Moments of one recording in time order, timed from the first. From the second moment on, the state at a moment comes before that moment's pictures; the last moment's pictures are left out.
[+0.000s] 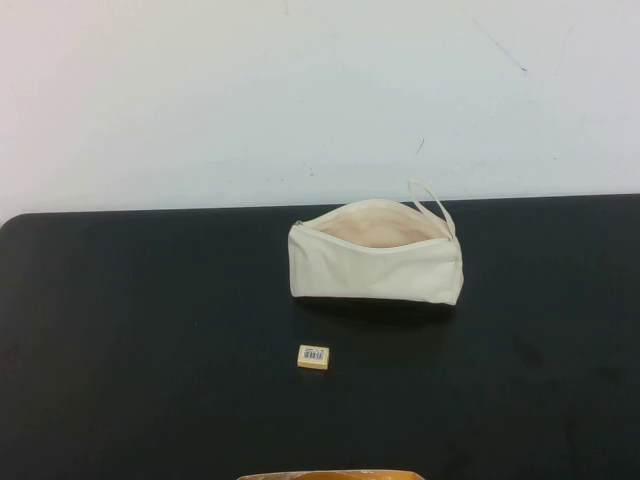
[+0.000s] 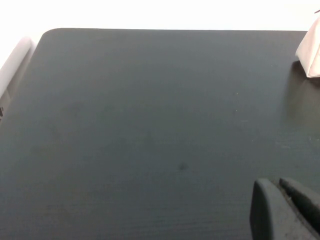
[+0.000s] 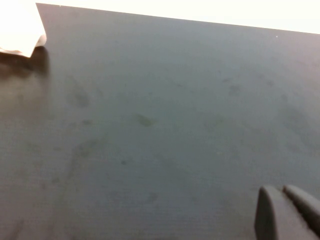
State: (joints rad) right arm -0.04 -0.01 0.02 0.00 0.42 -0.13; left arm -0.09 -0.01 0.02 -0.04 0.37 -0.07
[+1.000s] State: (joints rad) right arm -0.04 -0.01 0.02 0.00 0.42 -0.13; left arm -0.09 -0.01 -0.06 -0.18 -0.30 -0.06
